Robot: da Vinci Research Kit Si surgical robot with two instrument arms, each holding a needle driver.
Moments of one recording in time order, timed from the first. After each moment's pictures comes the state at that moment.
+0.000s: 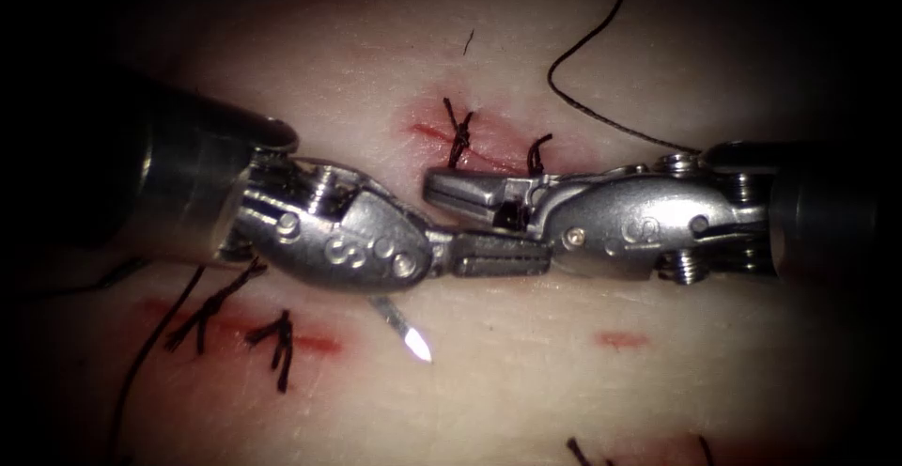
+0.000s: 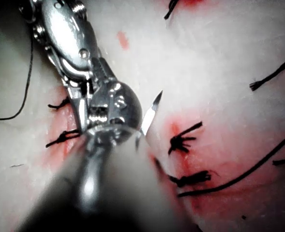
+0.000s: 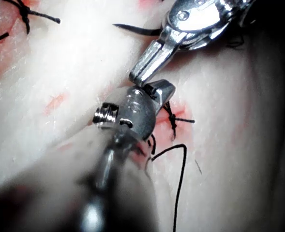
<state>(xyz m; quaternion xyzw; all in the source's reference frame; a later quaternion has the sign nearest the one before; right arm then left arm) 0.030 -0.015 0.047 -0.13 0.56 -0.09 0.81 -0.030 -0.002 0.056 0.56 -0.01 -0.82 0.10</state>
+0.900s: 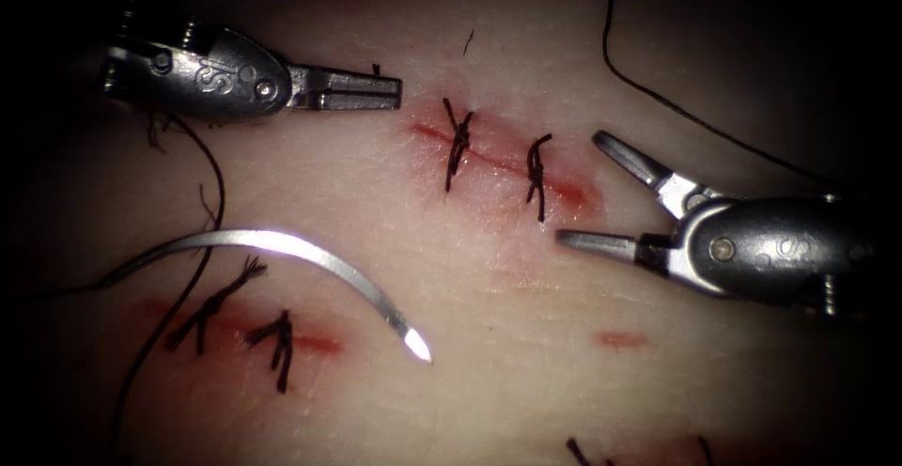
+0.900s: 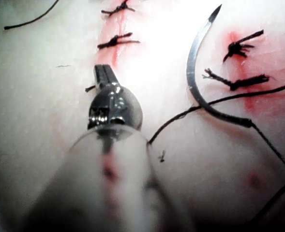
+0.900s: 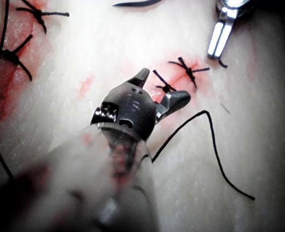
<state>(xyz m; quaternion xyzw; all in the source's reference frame) 0.022 -0.014 0.044 -0.08 0.55 0.07 0.83 -0.020 0.007 0.064 0.46 0.00 -0.89 0.03</state>
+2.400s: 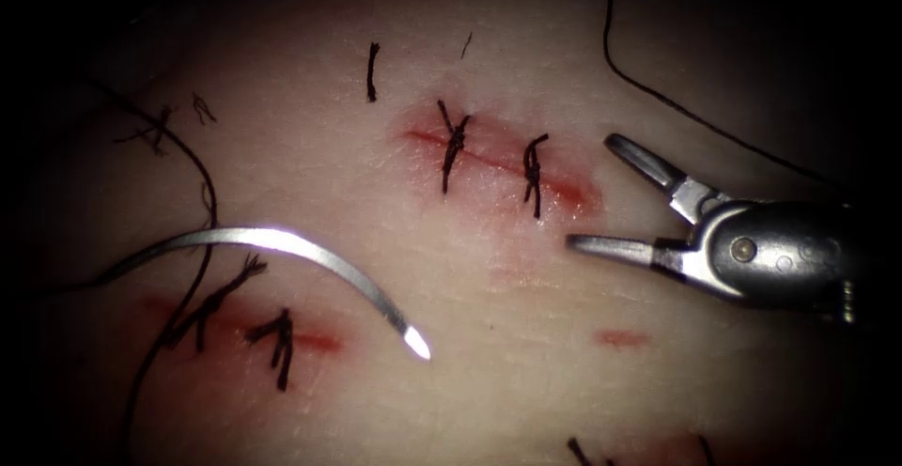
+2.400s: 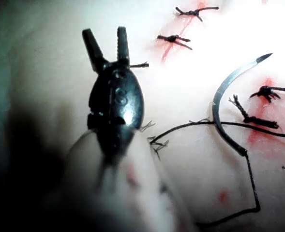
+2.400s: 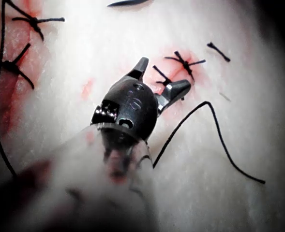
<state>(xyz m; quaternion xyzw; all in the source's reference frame) 0.021 -0.014 0.042 -0.03 0.57 0.12 0.82 -0.015 0.012 0.053 0.61 -0.02 -0.75 -0.24</state>
